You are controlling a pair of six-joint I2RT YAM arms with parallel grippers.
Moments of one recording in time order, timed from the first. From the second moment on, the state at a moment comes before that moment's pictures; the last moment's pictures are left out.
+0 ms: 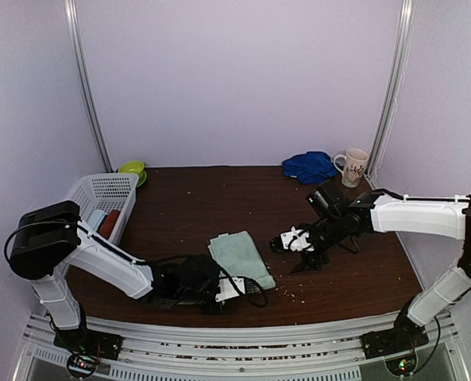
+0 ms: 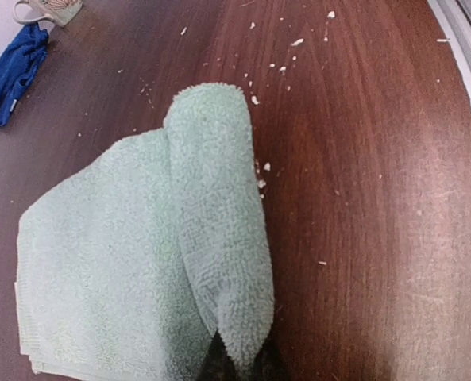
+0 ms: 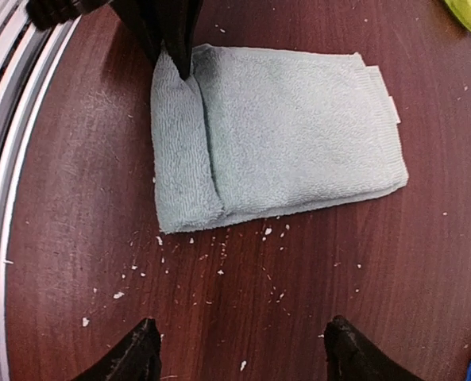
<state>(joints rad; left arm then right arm) -1.20 1.78 0.70 0.35 -0.11 0.44 0.70 1.50 0.98 -0.54 -0.36 -0.99</state>
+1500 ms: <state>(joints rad) -0.77 1.95 0.70 0.53 0.90 -0.15 1.19 1.64 0.56 0.40 0.24 -1.15</state>
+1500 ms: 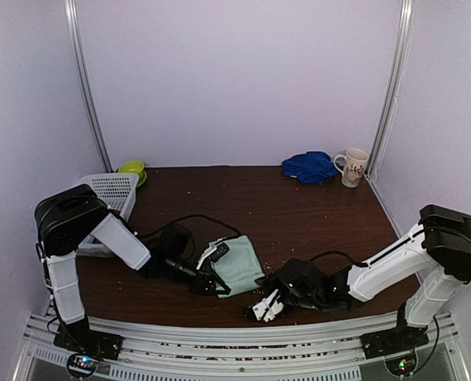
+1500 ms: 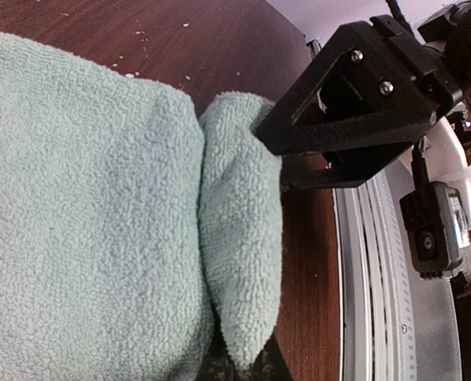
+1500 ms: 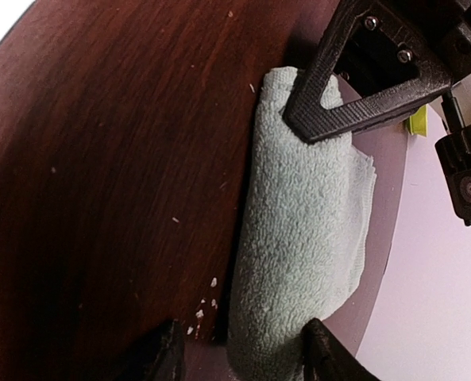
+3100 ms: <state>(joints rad) -0.84 1.15 0.32 0.34 0.21 0.09 1.08 1.87 1.16 -0.39 -0.10 -0.89</state>
